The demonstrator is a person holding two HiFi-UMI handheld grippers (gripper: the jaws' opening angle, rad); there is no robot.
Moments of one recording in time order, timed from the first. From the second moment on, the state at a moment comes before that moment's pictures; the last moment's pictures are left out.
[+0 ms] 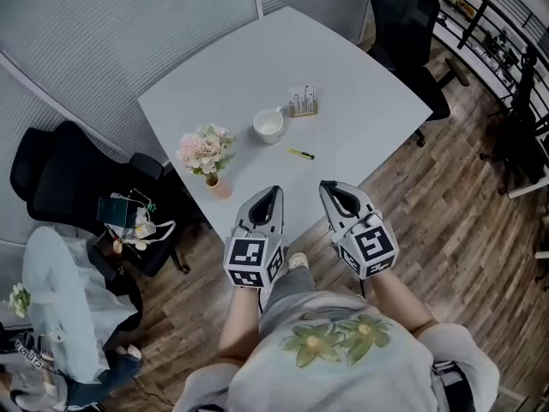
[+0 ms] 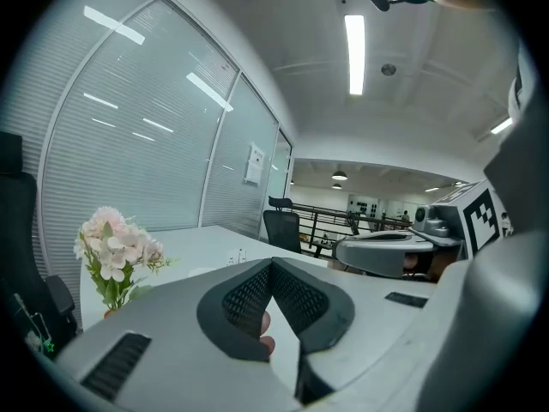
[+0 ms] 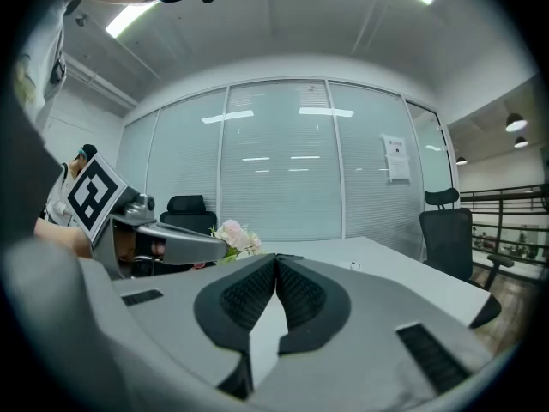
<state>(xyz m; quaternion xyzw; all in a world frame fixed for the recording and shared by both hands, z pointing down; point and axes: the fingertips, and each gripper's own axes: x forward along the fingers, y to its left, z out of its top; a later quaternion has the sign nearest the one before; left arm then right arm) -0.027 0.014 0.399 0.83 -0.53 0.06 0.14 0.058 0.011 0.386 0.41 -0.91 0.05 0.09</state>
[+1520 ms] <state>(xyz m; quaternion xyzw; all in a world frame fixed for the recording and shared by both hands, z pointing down) -0.048 -0.112 0.437 0.84 -0.50 0.07 0.18 0.038 -0.129 0.409 0.38 -0.92 0.05 0.09</state>
